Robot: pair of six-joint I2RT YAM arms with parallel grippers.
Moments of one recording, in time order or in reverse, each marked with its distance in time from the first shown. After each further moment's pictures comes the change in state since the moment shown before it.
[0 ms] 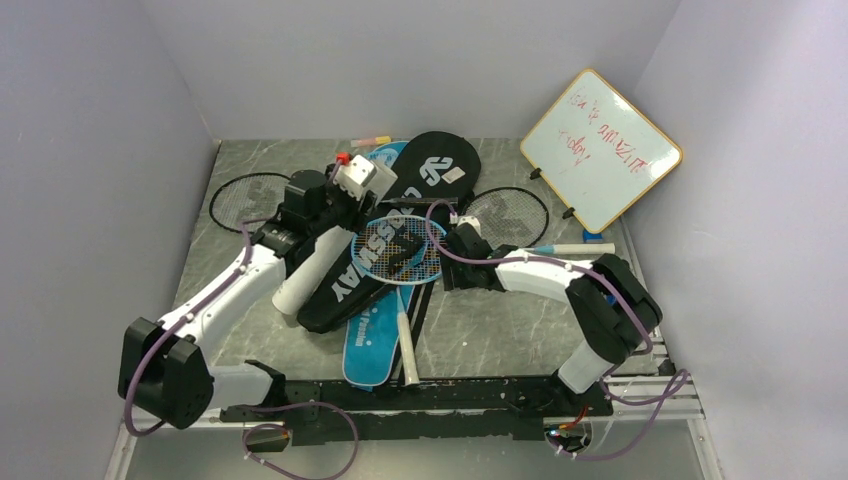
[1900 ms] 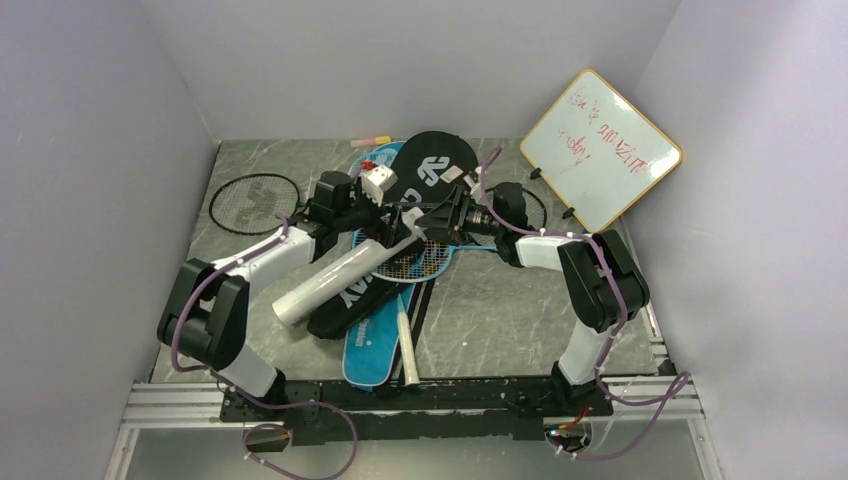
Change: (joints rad) left arm 0.003 0.311 0.013 0.148 0.357 -0.196; right arm -0.328 0.162 0.018 0.913 -1.091 0.708
